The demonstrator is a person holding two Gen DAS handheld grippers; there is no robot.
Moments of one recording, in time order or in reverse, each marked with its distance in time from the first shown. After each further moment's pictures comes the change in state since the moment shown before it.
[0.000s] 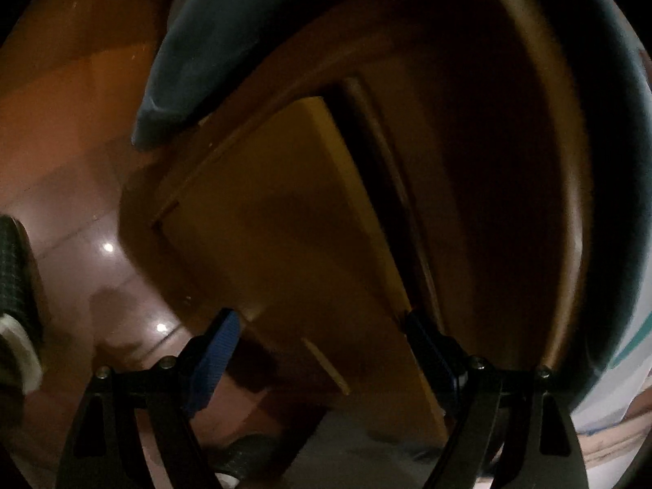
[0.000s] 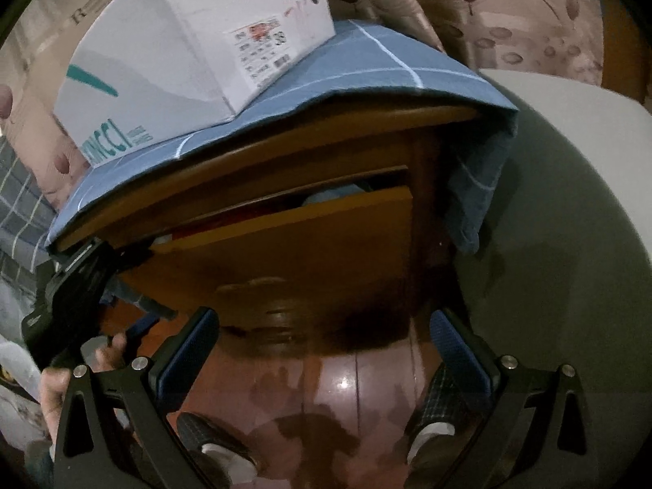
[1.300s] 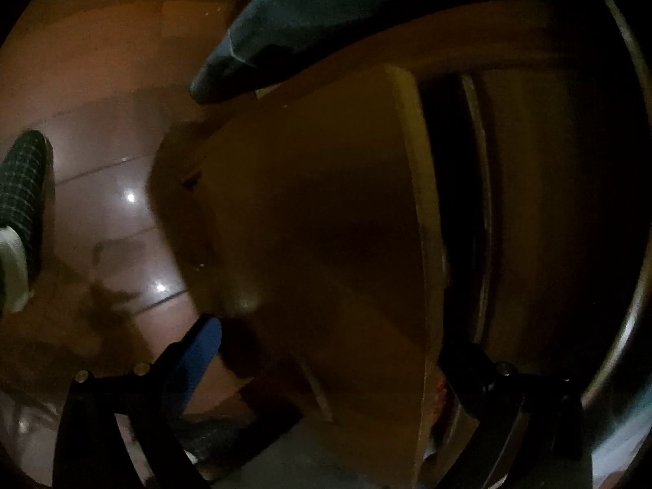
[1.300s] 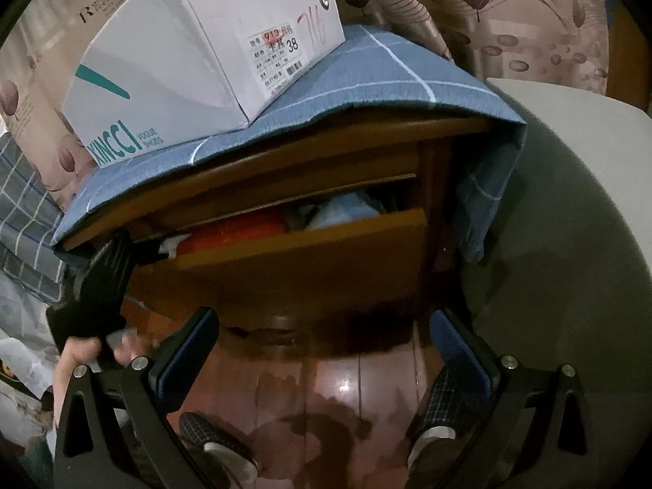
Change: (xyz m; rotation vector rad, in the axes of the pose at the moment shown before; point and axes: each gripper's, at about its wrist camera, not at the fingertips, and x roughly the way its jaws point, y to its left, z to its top) left arm 0.016 0.028 -0.017 -0.215 -0.025 0.094; right arm -0.008 0.001 0.002 0.002 -0.013 0.010
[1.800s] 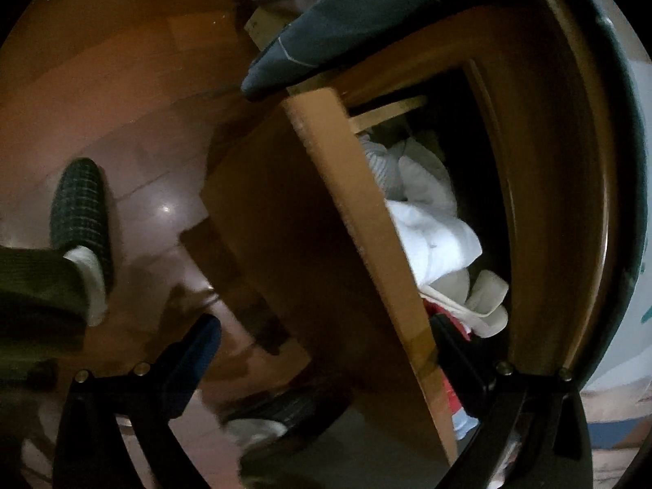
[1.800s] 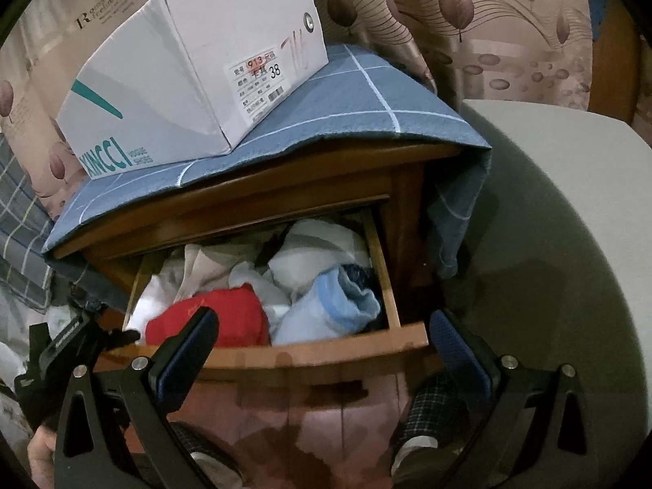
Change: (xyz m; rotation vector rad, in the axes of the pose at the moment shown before) left arm -0.050 0.023 -0.016 0.184 0.095 0.175; right arm -0.013 -0.008 0.004 -0.013 -0.051 -0.066
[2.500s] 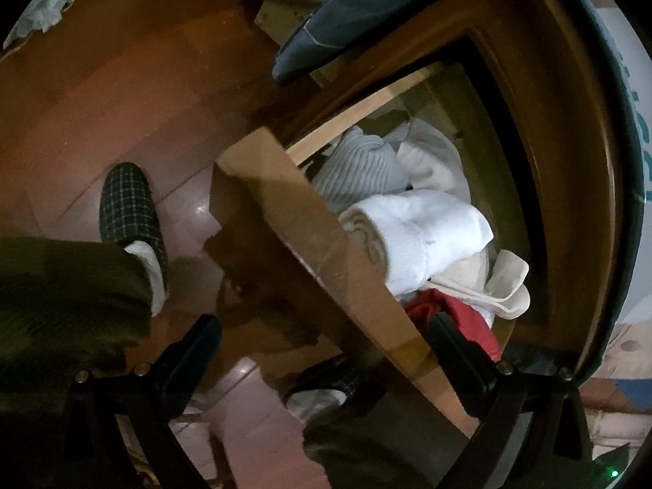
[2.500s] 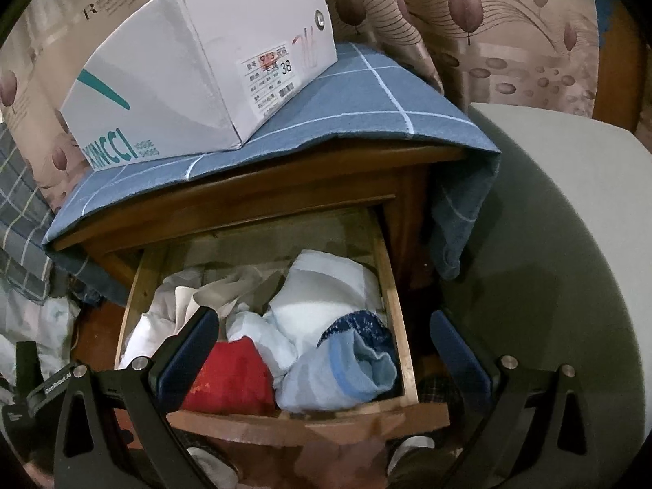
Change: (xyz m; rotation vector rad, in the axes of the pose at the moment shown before) left arm -0.043 0.017 -0.024 0.110 0.070 0.137; right arm 0.003 0.007 -0.001 -0.024 0.015 0.011
